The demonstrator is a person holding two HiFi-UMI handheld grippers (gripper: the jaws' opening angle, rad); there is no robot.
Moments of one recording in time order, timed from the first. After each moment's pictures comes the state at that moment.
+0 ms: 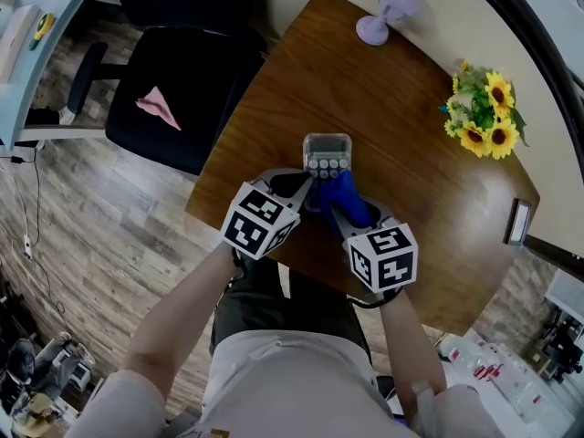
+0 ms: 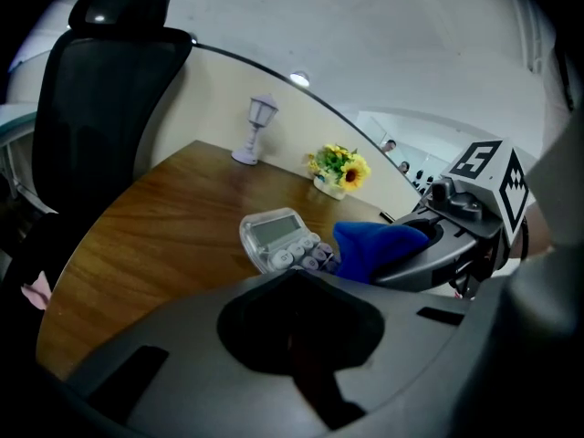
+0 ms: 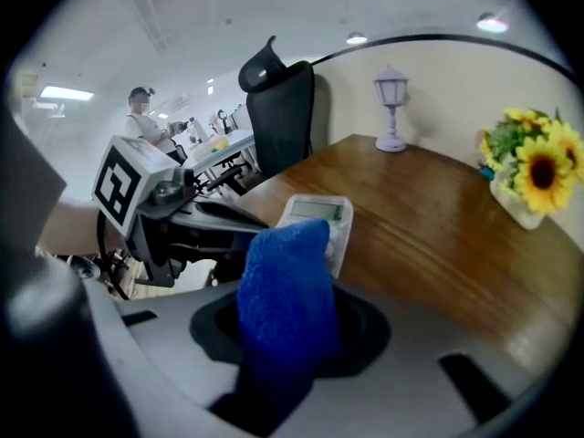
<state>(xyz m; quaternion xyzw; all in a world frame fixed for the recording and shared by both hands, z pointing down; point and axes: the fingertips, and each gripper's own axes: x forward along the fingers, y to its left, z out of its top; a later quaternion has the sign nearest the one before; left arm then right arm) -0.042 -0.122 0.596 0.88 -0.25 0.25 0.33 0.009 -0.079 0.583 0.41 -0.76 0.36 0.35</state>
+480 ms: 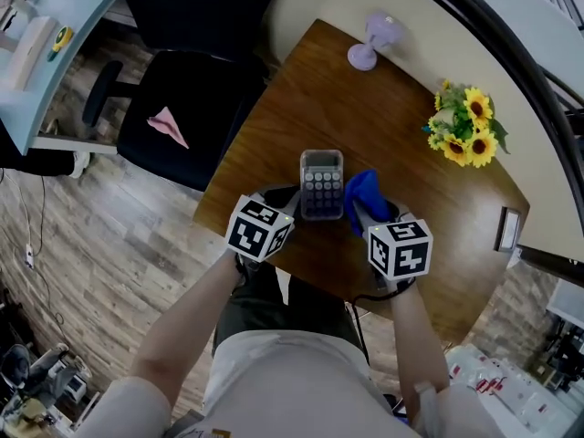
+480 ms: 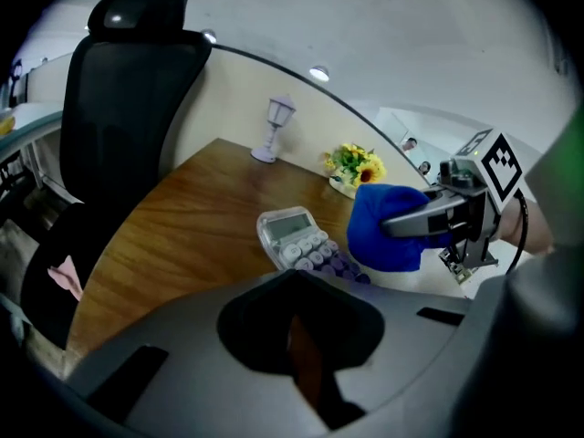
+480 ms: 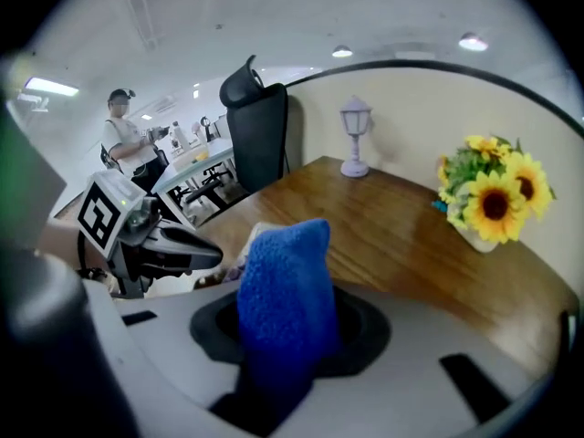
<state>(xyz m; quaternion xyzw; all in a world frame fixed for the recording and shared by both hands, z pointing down) -0.062 -0.116 0.589 0.84 -0.30 0.27 0.35 0.061 -0.106 0.546 0.47 -0.74 0.33 0.35</state>
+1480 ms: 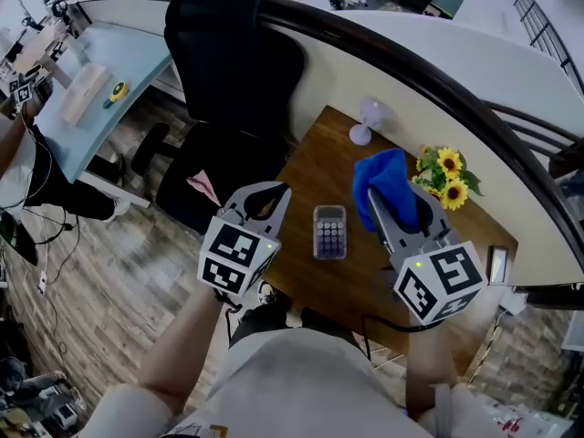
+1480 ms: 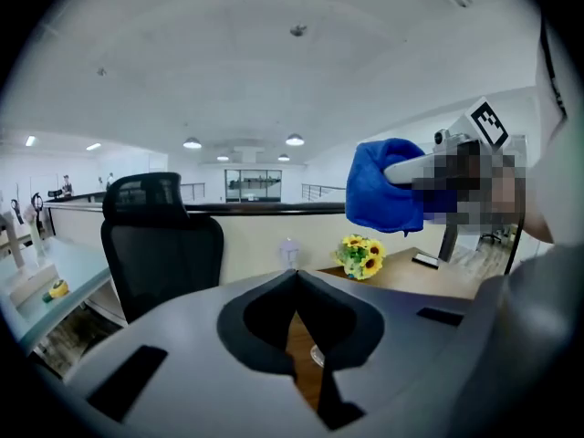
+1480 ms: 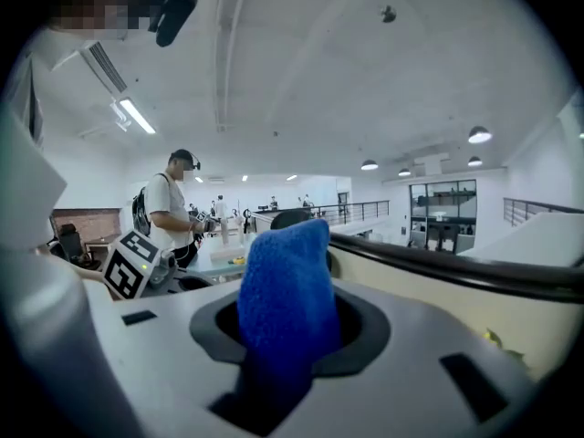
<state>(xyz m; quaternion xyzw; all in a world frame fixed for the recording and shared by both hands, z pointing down) -0.132 -0.174 0.309 0.89 -0.41 0.18 0.10 -0.006 -0.156 0.218 0.47 -0.87 0.10 0.12</state>
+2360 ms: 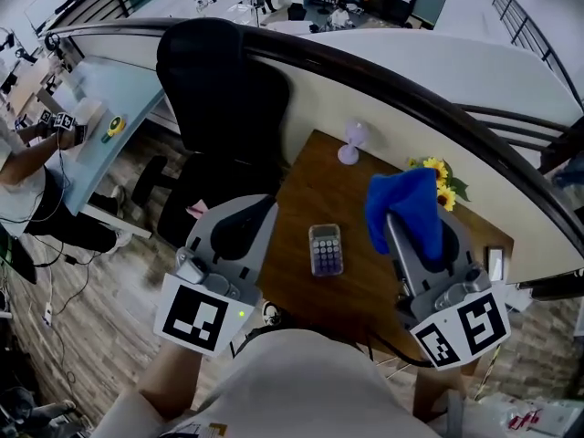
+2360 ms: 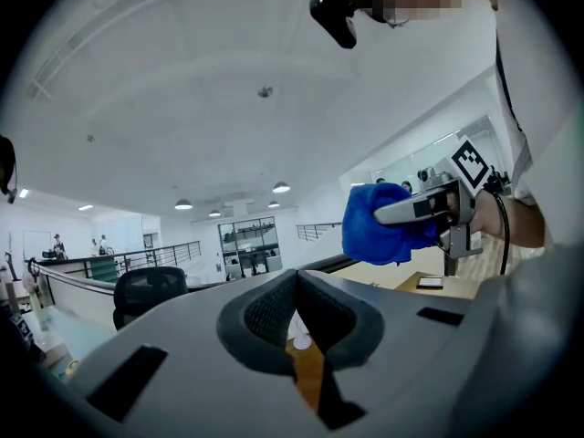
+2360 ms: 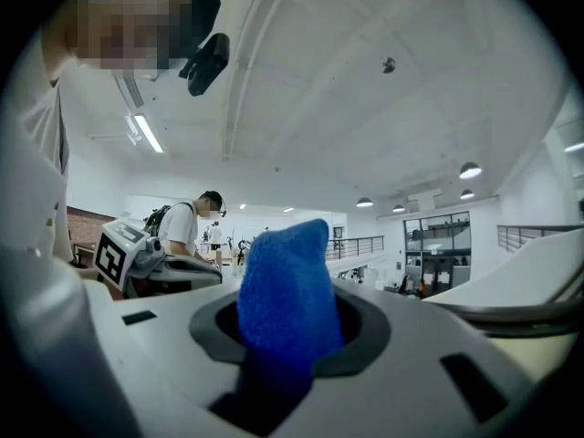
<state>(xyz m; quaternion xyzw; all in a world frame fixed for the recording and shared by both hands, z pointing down) -0.128 -0.131 0.142 0.91 -0.41 0.08 -0.05 0.015 -0.106 0.112 0.50 -0.86 0.02 0.04</state>
